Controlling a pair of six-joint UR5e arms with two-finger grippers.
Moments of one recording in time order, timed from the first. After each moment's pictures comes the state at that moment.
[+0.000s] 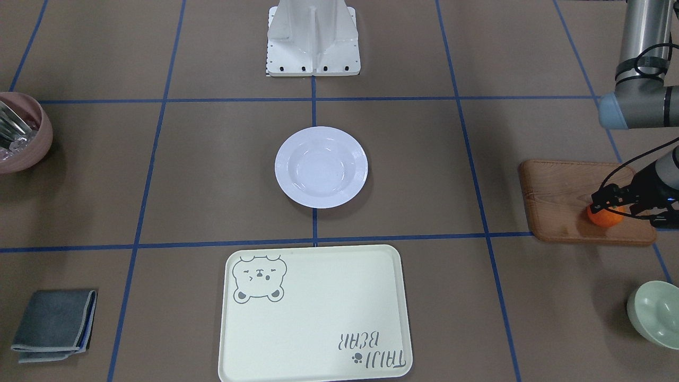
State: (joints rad) left arm -1.17 -1.77 -1.34 -2.00 -2.25 -0.46; right arm 1.28 -1.52 1.69 -1.41 2.33 0.08
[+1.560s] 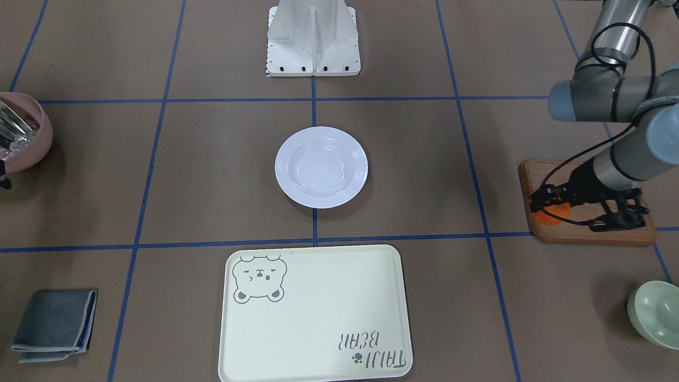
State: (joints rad) left arm -1.02 -1.95 -1.56 -1.73 -2.31 -0.82; right arm 1.25 -1.49 1.67 -1.41 2.33 0.08
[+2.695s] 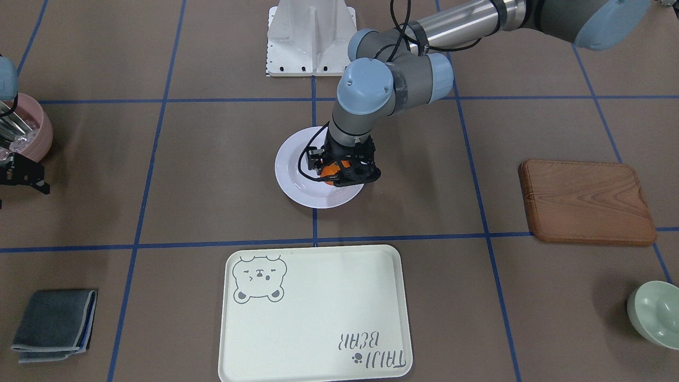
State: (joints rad) left arm -0.55 -2.42 -1.42 -1.68 -2.07 -1.38; right arm 1.14 -1.44 1.68 -1.25 2.34 0.44
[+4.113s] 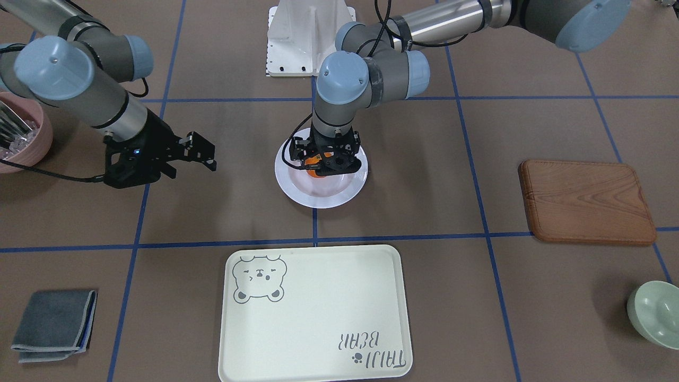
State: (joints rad) left arm -0.54 -2.42 -1.45 -1.70 -2.03 -1.38; right arm 0.78 -1.19 1.75 -1.19 2.23 1.16
